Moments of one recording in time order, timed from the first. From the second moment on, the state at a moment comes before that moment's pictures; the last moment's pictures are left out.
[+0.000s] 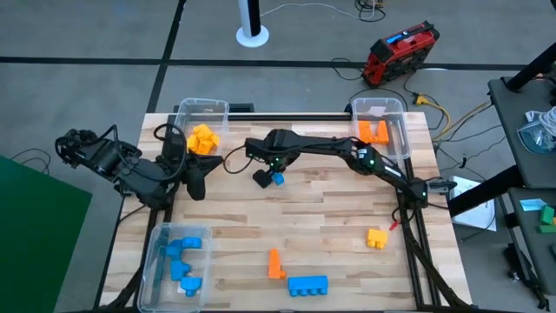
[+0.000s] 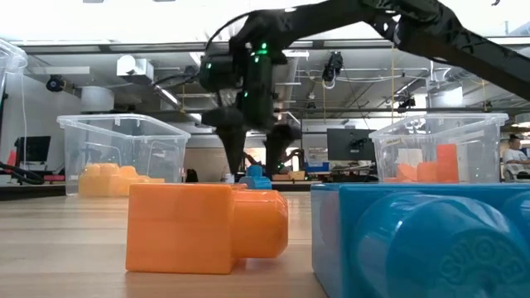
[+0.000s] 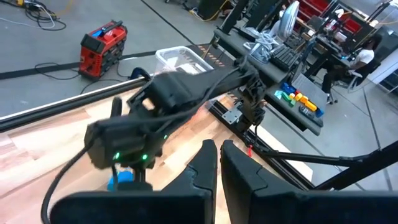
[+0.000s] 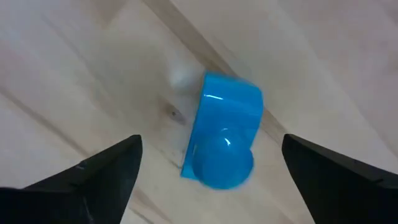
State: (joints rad) left arm -0.49 1.11 1.51 -0.92 -0.86 -0.94; right arm -0.19 2.51 2.35 -1.29 -0.03 0.57
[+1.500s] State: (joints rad) left arm -0.49 1.14 1.51 -0.96 -0.62 -0.64; right arm 0.03 2.01 2.36 -0.94 -0.13 0.03
